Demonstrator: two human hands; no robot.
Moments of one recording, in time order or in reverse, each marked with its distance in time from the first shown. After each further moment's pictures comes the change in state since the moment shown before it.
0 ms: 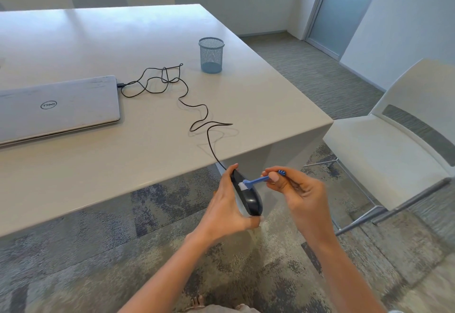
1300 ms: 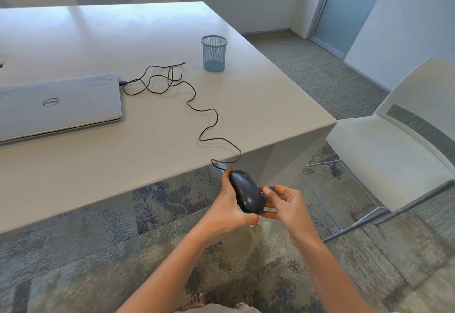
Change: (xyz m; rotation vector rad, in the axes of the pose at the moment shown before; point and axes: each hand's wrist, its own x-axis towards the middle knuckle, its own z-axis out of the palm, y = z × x) left_hand 0.011 -0.006 0.002 -0.207 -0.142 -0.217; right_hand 0.005 0.047 0.015 0.026 -0.070 0.506
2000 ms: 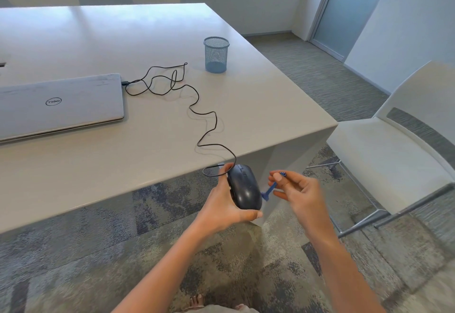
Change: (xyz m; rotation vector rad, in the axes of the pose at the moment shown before) left_hand -0.001 -0.003 -0.012 0.044 0.134 0.113; right_hand -0.004 -0.029 -0.014 0.008 0.077 -0.245
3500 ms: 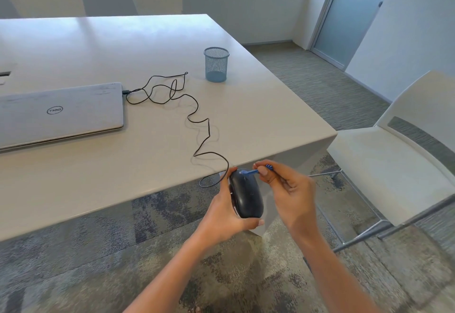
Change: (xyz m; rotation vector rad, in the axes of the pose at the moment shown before) left_hand 0.004 0.007 0.007 -0.033 0.037 0.057; right_hand 0.006 -0.028 0.023 -0.023 0.009 -0.374
